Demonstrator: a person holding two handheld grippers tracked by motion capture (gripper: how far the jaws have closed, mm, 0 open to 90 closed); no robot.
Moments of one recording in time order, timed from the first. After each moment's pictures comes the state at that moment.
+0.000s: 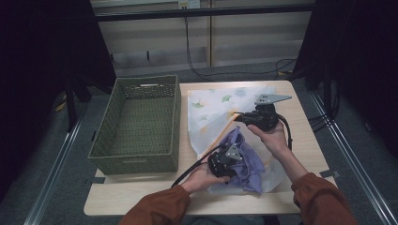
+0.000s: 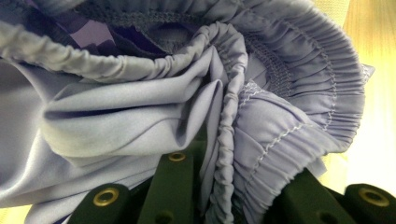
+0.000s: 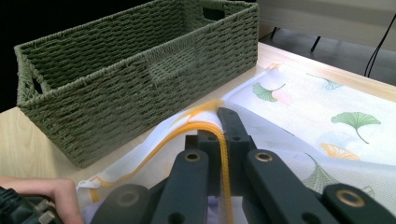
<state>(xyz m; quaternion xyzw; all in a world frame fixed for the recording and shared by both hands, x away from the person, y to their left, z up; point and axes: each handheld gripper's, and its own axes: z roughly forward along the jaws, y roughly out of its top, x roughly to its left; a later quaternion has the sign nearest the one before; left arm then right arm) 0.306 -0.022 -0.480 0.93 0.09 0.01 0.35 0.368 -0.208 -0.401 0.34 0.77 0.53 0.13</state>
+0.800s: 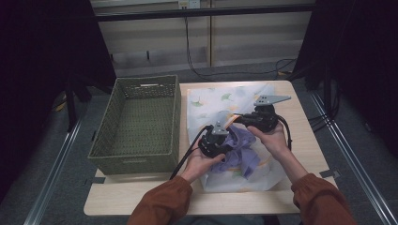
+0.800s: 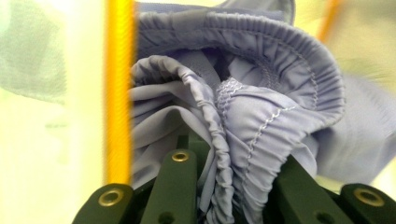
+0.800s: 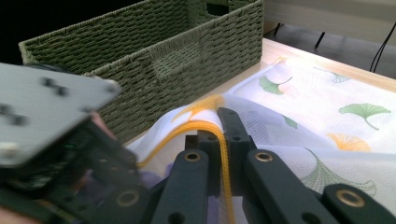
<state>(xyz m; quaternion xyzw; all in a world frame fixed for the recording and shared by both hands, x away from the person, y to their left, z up) 0.349 -0.001 -0.462 0.88 0.24 0.07 0.41 0.366 -0.207 -0.402 0.34 0.77 0.52 0.12</state>
